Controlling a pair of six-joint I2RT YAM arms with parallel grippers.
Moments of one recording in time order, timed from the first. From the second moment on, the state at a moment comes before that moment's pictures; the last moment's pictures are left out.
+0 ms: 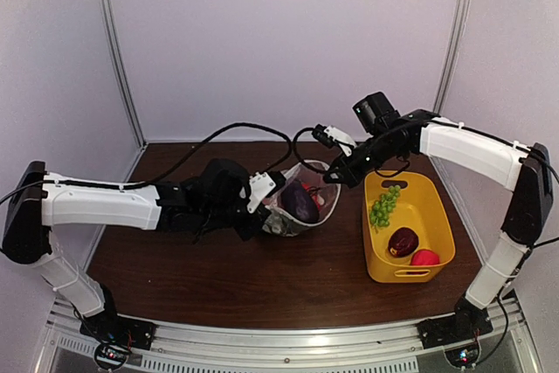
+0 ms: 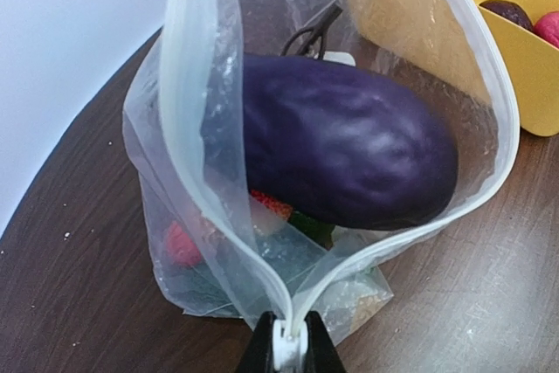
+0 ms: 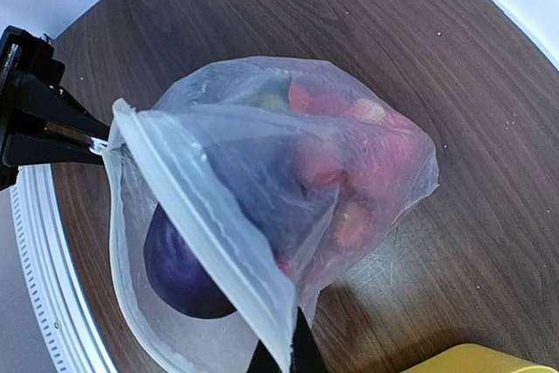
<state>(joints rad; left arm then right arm) -1.01 1.55 0.99 -0.10 -0.19 0.09 0.59 1.68 1.48 -0.70 -0.41 -0.23</state>
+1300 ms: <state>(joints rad) -1.01 1.43 1.17 -0.39 -0.09 0.17 0.45 1.56 1.45 -1.10 -0.46 -0.83</state>
